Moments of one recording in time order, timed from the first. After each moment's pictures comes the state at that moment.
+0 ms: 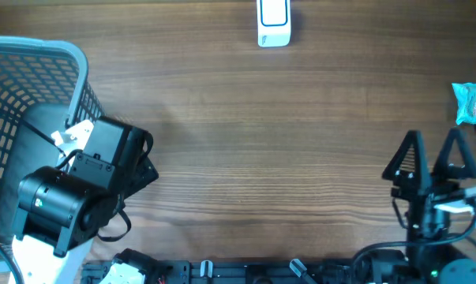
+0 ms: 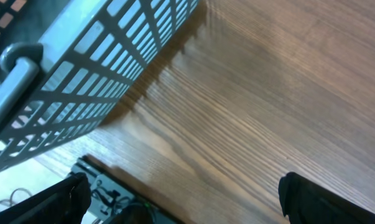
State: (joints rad) left arm -0.39 1.07 1.47 -1.69 -0.40 -0.90; right arm -0.05 0.09 0.33 0.25 -0.02 0.52
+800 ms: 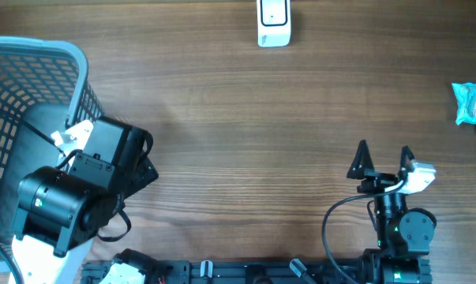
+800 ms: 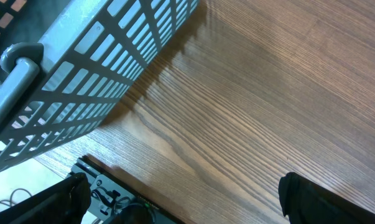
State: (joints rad) left arm -0.39 1.07 1.47 -1.68 -0.40 -0.90; right arm -0.05 0.01 0.01 0.00 -0.02 0.20
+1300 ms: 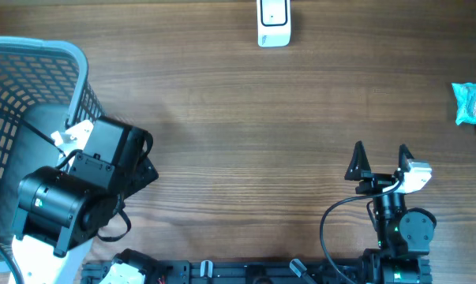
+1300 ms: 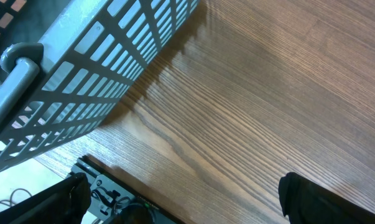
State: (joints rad) left arm -0.39 1.07 1.47 -1.68 -0.40 -0.90; right arm -0.05 0.01 0.01 0.00 -0.05 0.20
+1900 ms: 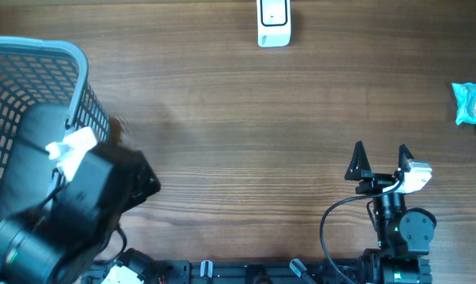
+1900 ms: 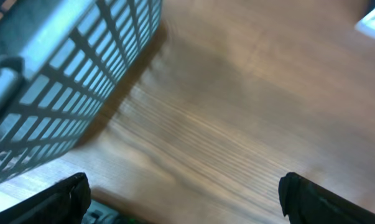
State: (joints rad) left arm -0.51 0.94 1.46 -1.61 -0.42 -0.89; right arm -0.05 0.01 0.01 0.00 -0.05 0.20
